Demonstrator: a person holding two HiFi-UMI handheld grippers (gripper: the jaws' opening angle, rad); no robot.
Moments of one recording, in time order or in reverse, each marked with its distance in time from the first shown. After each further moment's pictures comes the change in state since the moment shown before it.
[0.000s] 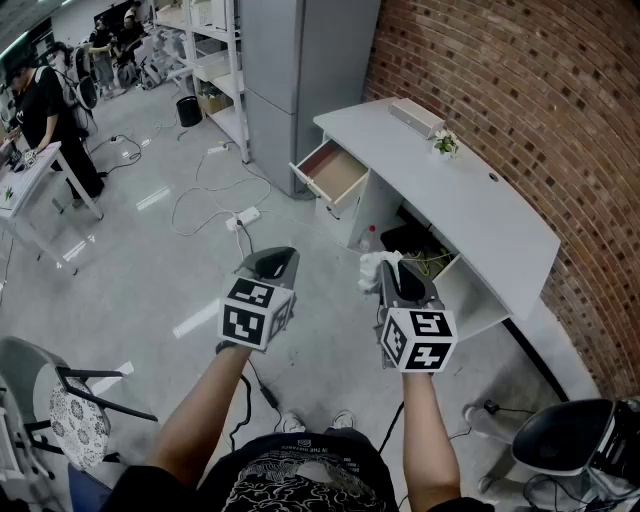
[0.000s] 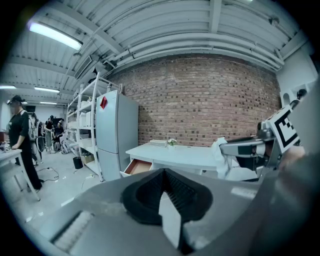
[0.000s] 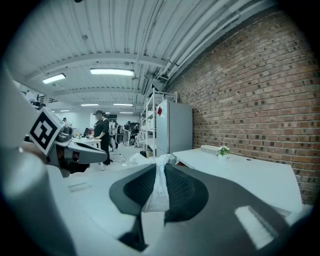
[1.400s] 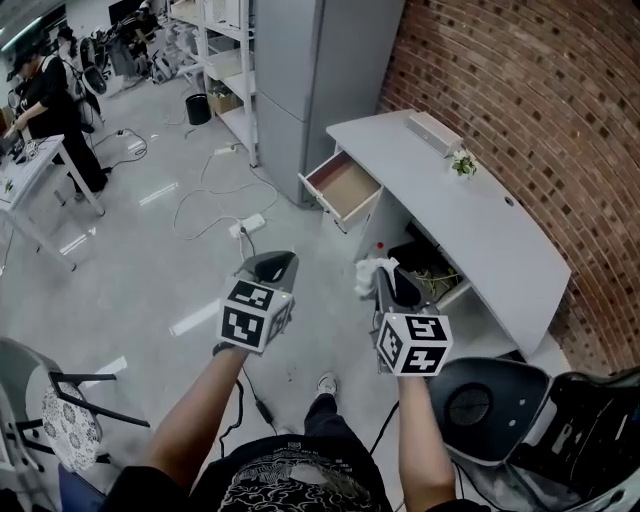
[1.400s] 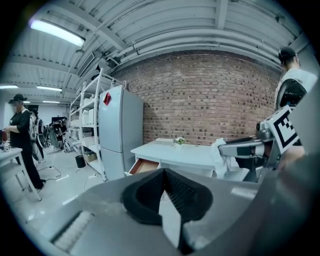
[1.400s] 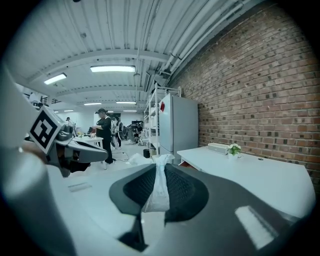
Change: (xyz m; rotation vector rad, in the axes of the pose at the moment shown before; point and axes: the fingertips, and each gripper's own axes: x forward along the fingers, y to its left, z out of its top) left arm 0.053 0.060 -0.005 -0.007 0.027 0.039; right arm 0.089 -0.003 -0.004 -0.001 0.026 0.057
